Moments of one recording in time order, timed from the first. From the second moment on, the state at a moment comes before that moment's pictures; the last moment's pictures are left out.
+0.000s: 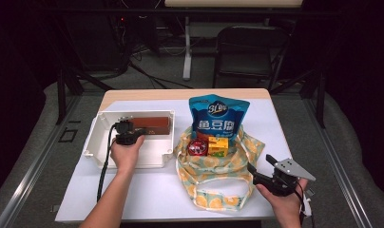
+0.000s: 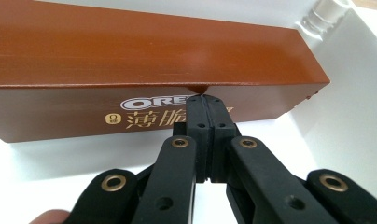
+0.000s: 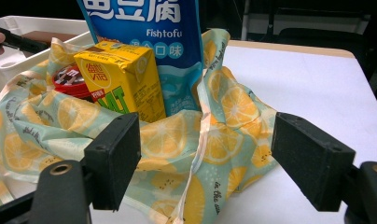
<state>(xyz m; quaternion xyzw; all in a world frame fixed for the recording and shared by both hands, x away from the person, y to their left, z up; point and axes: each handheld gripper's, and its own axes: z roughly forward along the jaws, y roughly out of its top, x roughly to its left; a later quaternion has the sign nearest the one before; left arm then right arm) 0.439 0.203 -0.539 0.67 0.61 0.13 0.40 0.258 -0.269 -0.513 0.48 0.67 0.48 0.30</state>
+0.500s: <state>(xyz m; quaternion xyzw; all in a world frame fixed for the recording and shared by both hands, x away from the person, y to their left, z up) 0.417 0.205 -0.524 0.68 0.58 0.16 0.43 0.258 -0.266 -0.513 0.48 0.67 0.48 0.29</state>
